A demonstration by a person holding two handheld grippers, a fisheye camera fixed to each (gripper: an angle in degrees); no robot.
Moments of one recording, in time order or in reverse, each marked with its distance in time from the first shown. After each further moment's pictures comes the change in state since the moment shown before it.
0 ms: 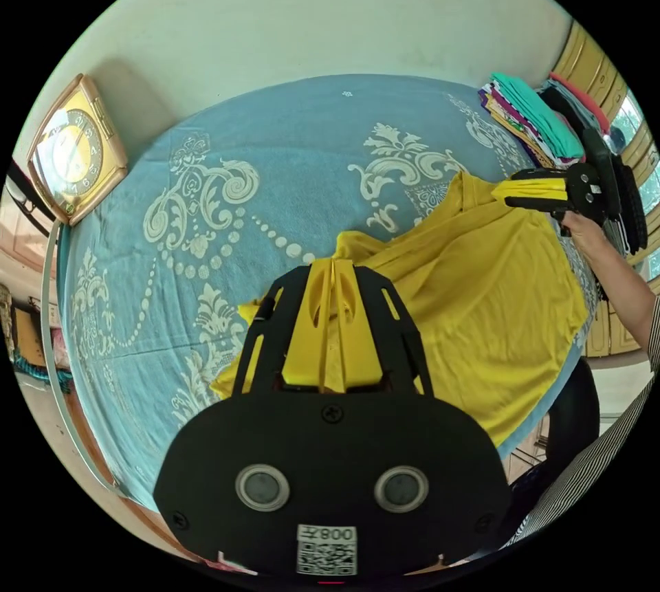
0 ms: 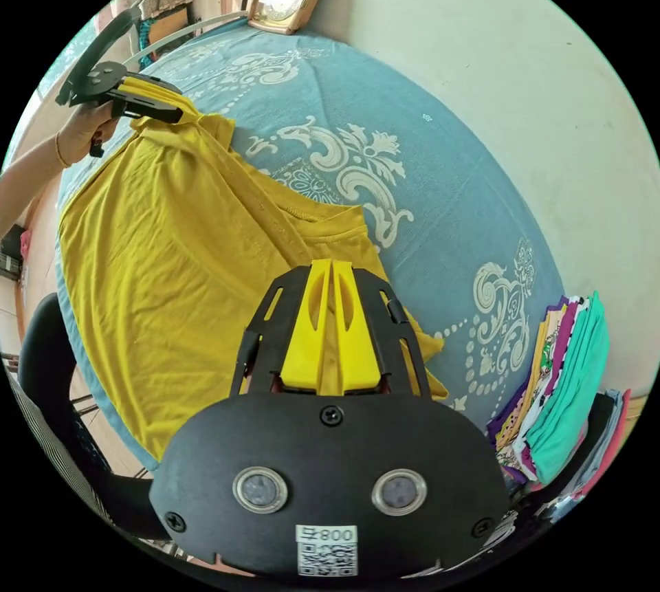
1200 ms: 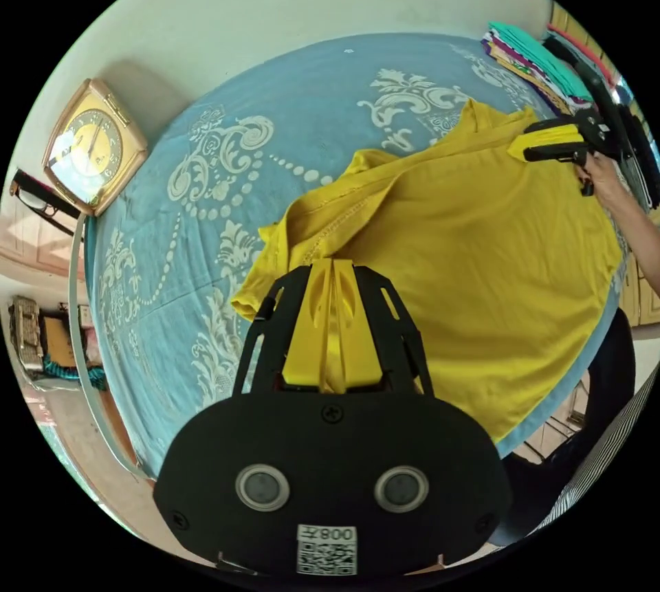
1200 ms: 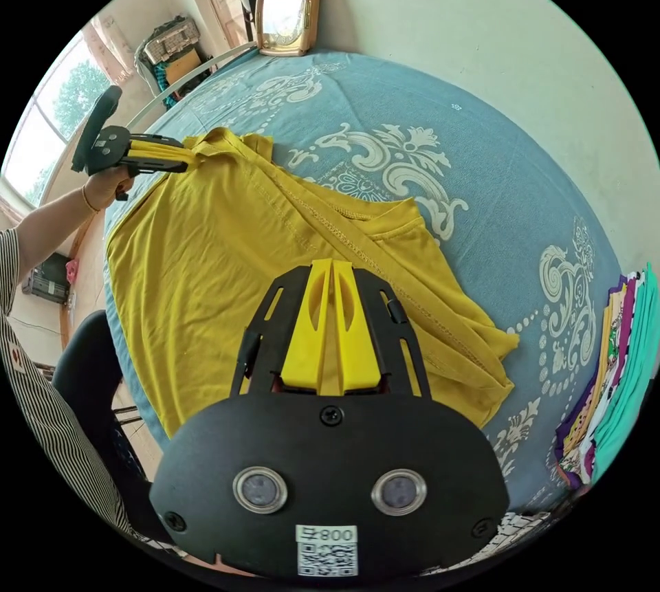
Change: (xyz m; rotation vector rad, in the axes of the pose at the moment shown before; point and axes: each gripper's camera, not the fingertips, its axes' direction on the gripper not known) left arm 0.049 -0.019 0.027 -0.087 -0.130 0.063; right arm 0.011 0.000 -0.024 0.060 -0.243 0.062
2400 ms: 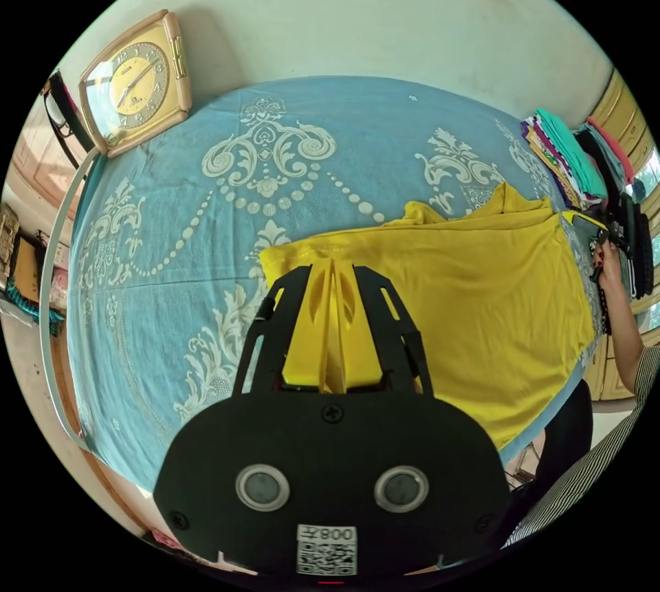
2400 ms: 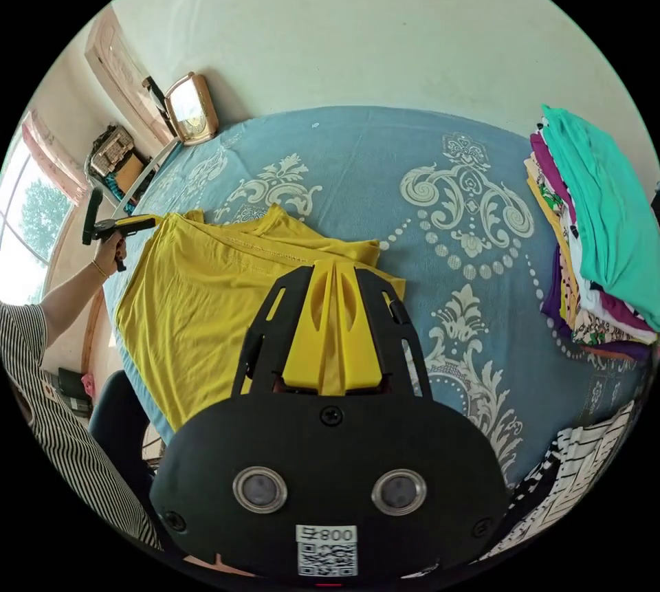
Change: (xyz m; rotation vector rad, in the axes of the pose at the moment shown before) left arm -0.069 0.023 0.019 0.060 0.089 -0.239; right arm 0.181 0.177 -0.082 0.207 0.004 0.391
